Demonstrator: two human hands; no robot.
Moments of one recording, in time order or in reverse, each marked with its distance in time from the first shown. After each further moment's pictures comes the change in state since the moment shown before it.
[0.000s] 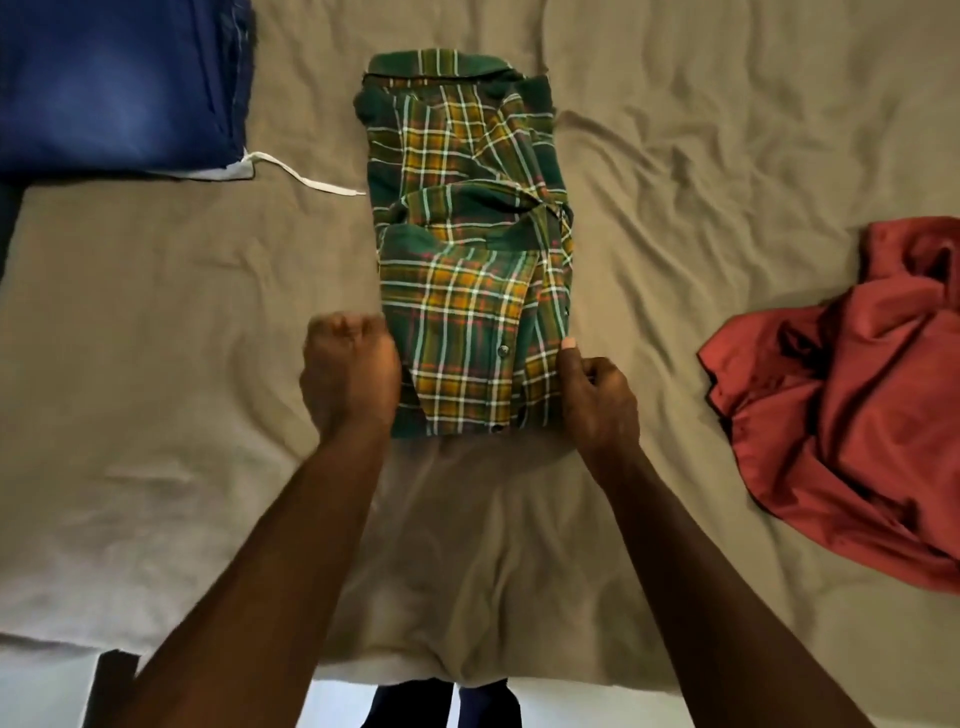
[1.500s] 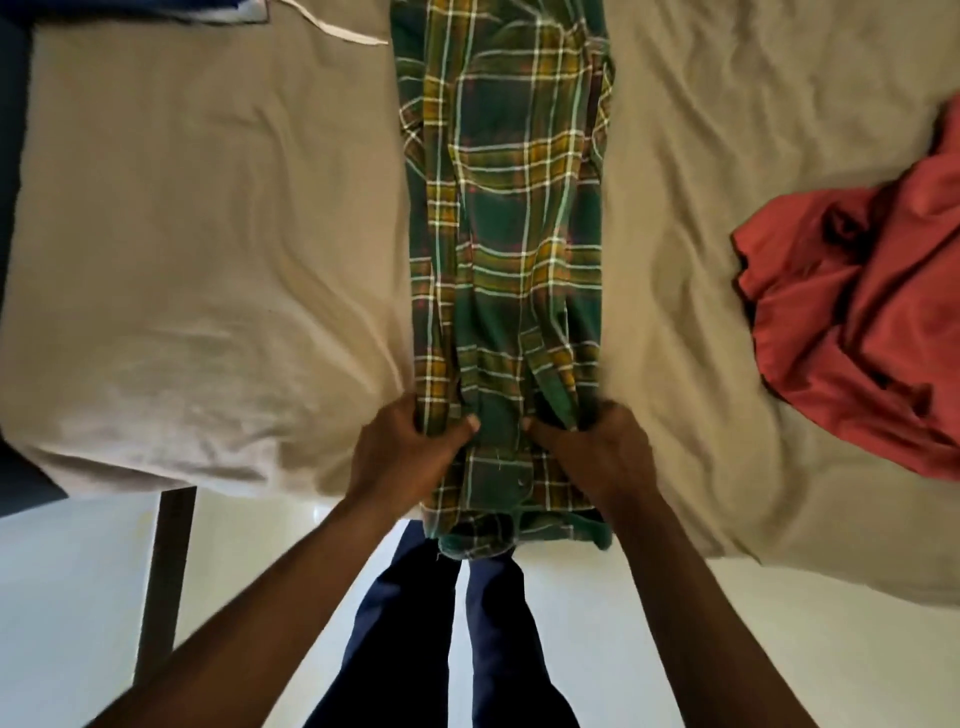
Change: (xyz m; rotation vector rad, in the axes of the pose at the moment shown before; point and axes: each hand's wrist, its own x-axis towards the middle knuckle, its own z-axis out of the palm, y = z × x) left_hand -0.116 -0.124 -0.056 0.321 -0.589 -0.074; right_hand -0.134 0.064 -0.032 -0.218 -0.364 0.236
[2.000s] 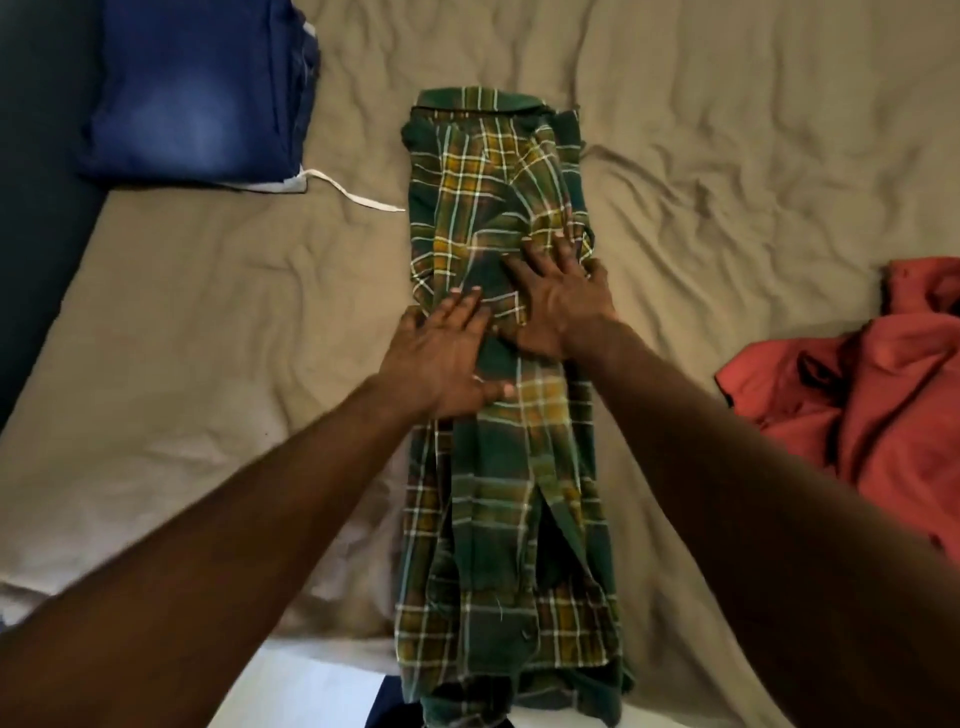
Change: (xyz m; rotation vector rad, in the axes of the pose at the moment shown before) left_hand 0.145 0.145 -0.048 0.970 0.142 0.681; right_hand 0.154 -0.209 -0.059 -0.999 0.241 -0.775
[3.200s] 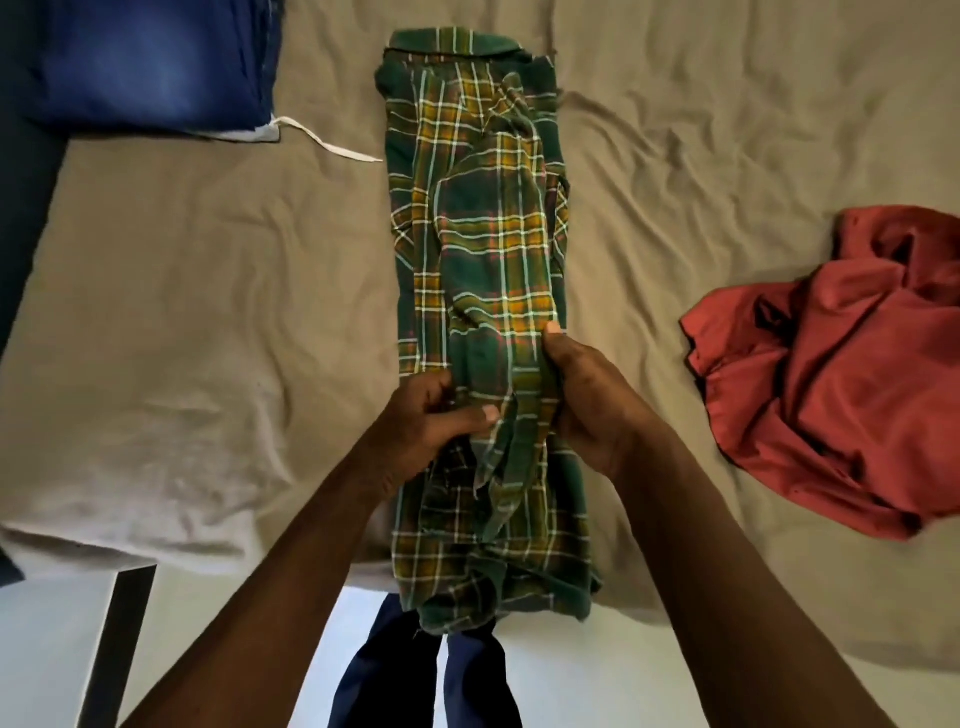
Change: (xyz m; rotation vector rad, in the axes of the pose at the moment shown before) left_hand -0.122 0.041 0.029 -1.600 -0.042 -0.046; right_hand -0.167 -0.035 0.008 1.835 -0.173 0.455
